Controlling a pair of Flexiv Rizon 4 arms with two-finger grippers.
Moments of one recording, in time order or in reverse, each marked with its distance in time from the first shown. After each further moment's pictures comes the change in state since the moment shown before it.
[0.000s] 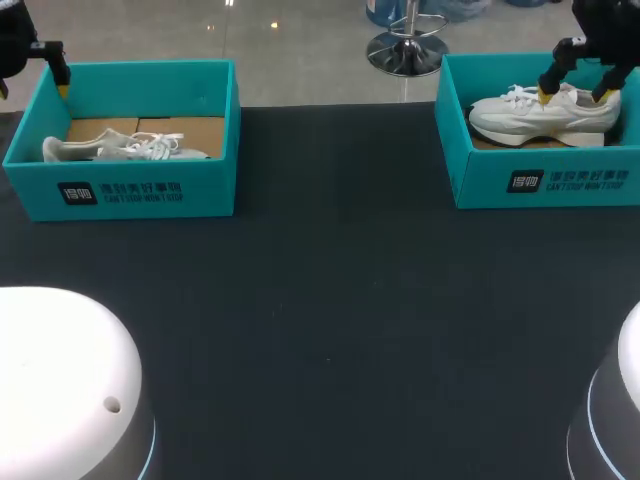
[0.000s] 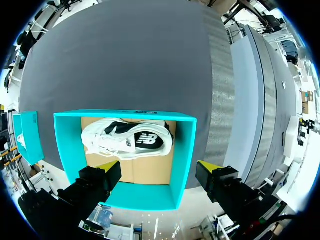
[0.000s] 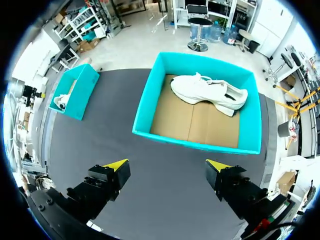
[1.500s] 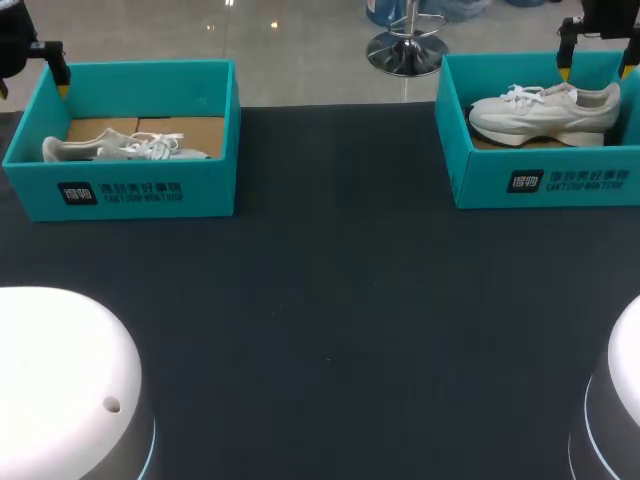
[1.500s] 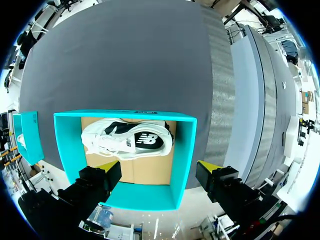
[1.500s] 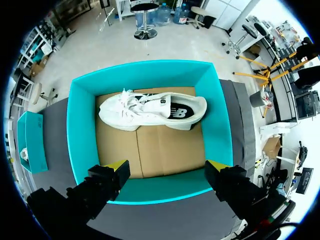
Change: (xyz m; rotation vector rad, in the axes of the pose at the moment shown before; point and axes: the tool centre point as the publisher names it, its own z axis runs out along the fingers) left arm 0.000 0.000 0.000 0.000 0.000 0.000; right arm -0.123 0.098 0.072 0.114 -0.255 0.282
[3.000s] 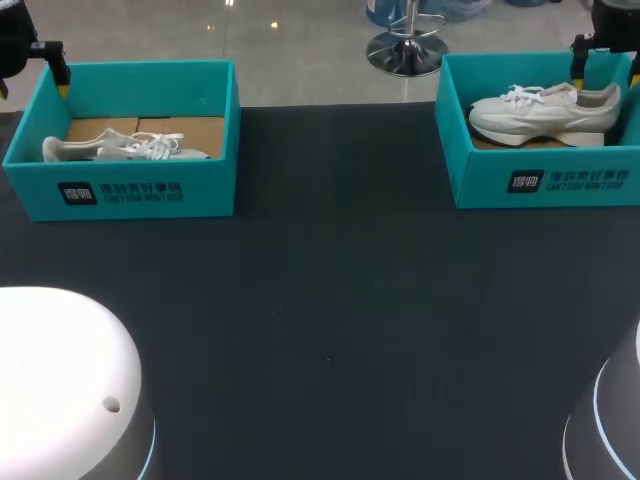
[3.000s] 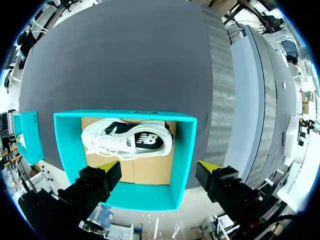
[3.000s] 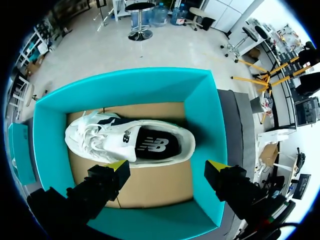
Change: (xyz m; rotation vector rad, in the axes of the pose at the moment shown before) left arm 0.000 0.000 0.000 0.000 0.000 0.000; right arm -0.050 0.067 0.083 -0.007 -0.047 -0.013
